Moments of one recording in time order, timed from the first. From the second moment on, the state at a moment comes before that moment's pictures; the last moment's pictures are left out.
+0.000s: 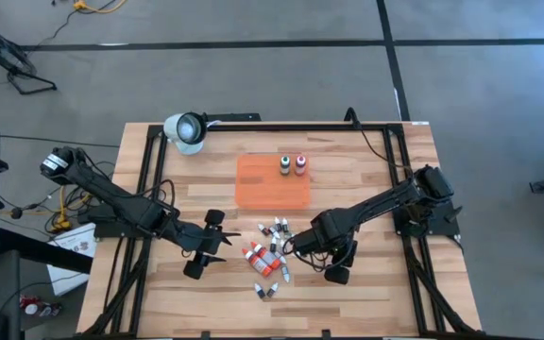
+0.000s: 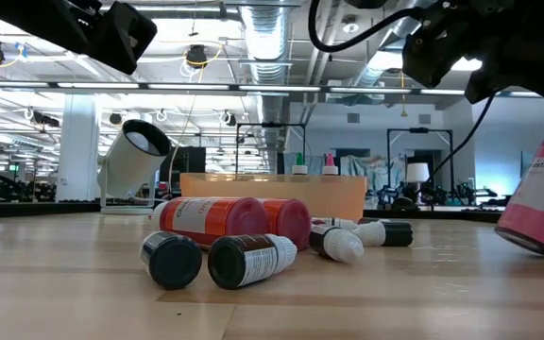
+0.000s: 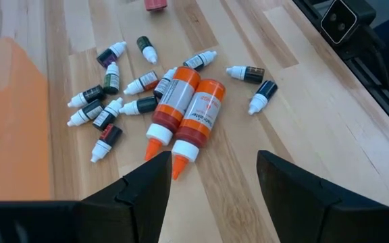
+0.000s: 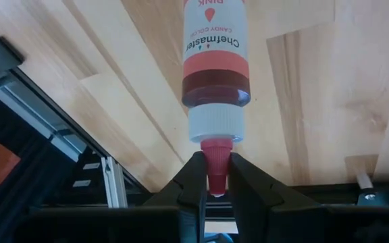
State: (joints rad) left arm -0.47 1.18 0.75 -0.30 -0.15 -0.05; right arm 0.34 1.87 1.44 -1.39 -0.45 0.57
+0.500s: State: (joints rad) left arm -0.47 1.18 0.75 -0.30 -0.15 -0.04; right arm 0.34 1.87 1.47 -1.41 -0.44 0.57
